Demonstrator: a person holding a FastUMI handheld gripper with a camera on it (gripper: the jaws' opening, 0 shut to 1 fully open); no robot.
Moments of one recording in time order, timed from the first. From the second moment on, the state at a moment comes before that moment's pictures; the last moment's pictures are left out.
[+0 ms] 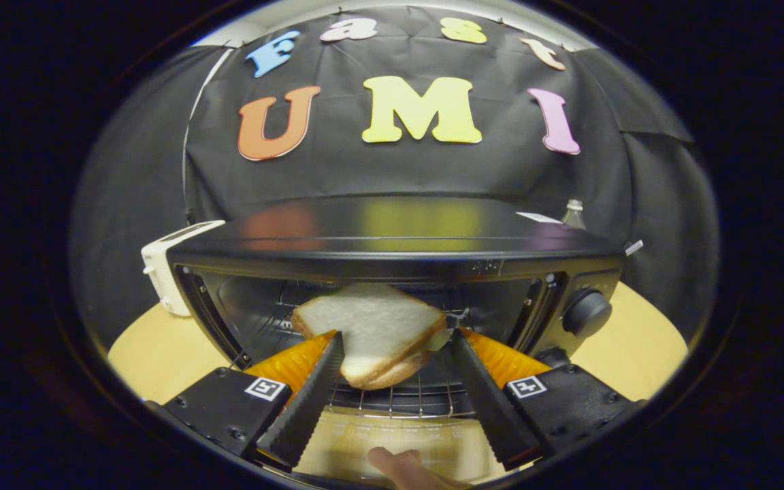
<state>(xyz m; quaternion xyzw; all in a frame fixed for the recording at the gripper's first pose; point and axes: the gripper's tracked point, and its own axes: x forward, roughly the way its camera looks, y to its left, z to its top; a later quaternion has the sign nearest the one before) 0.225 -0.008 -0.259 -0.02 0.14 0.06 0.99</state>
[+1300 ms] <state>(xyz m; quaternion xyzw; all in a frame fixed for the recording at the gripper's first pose) 0.058 0.019 -0.345 -0.06 0.20 0.05 0.98</state>
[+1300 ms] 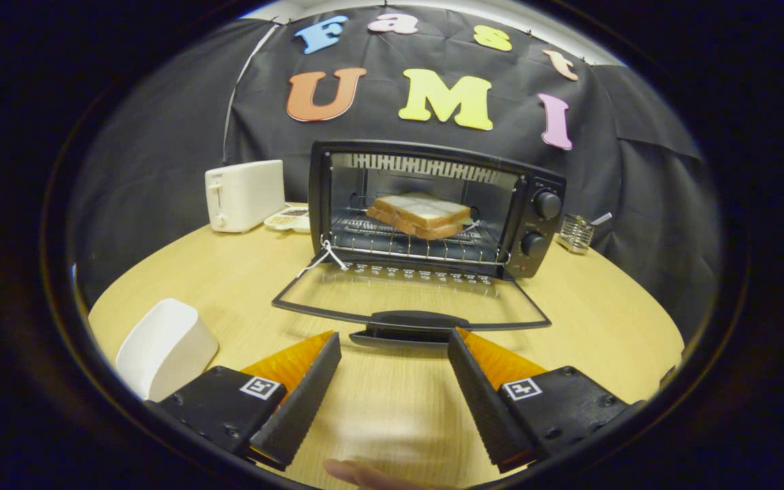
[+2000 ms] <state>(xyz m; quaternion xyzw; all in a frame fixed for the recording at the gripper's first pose) 0.075 0.013 -0.348 0.00 0.22 0.03 0.98</state>
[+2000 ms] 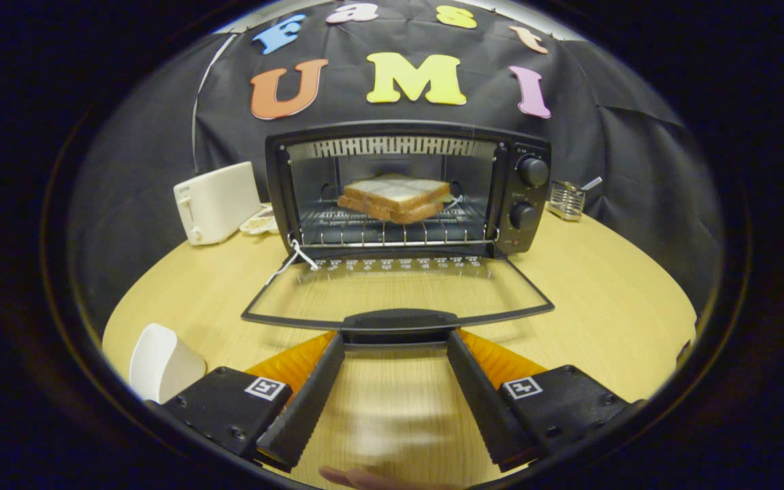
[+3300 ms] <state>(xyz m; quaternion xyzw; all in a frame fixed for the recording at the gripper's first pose) 0.087 0.022 -0.257 -0.09 0.05 0.02 1.00</state>
